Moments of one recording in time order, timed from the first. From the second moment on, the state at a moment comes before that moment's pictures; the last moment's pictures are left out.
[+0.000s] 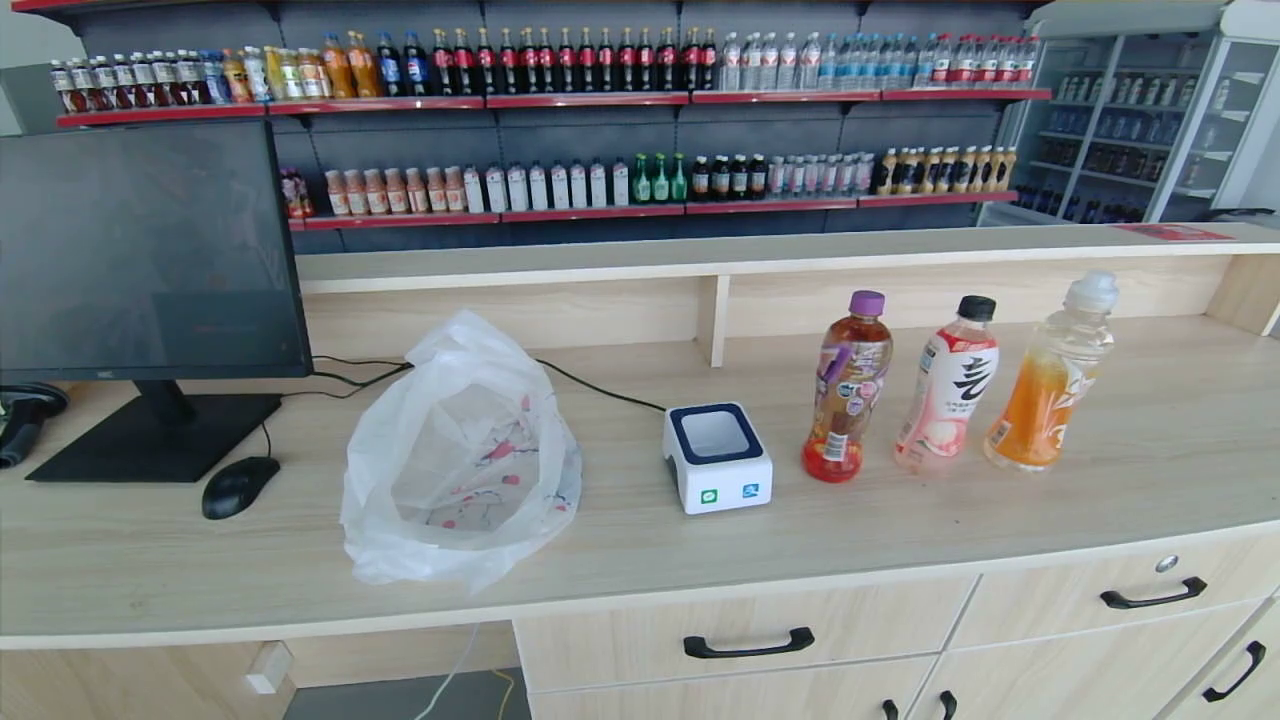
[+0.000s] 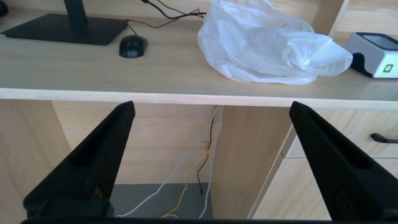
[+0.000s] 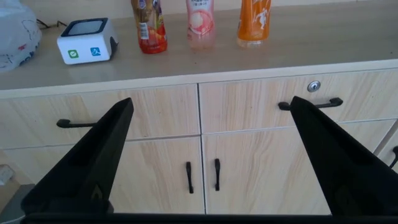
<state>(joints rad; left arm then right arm) 0.00 0.00 0.00 0.00 0.00 -0.02 0.00 0.00 -0.01 -0.01 0.02 0.02</state>
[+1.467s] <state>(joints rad) 0.00 0.00 0.00 0.00 0.00 -0.02 0.06 1.13 -0.38 -1.00 0.04 0.02</state>
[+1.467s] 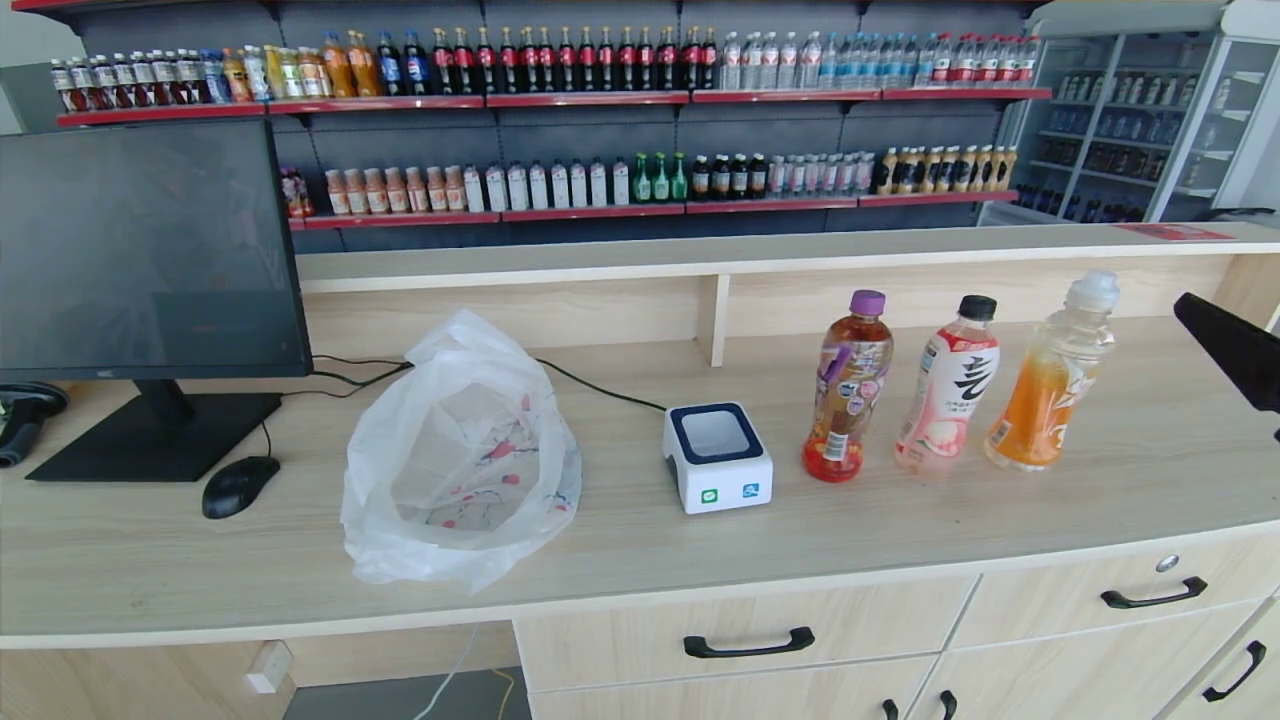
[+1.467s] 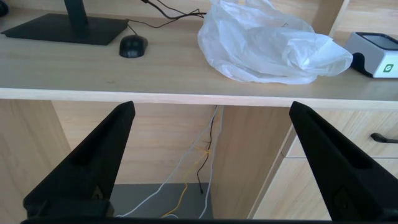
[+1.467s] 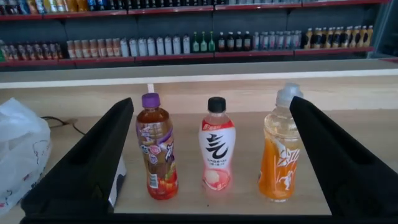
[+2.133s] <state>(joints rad) 0.00 0.00 0.00 0.00 0.00 -0.02 0.21 1.65 -0.36 -1.57 0.03 -0.02</state>
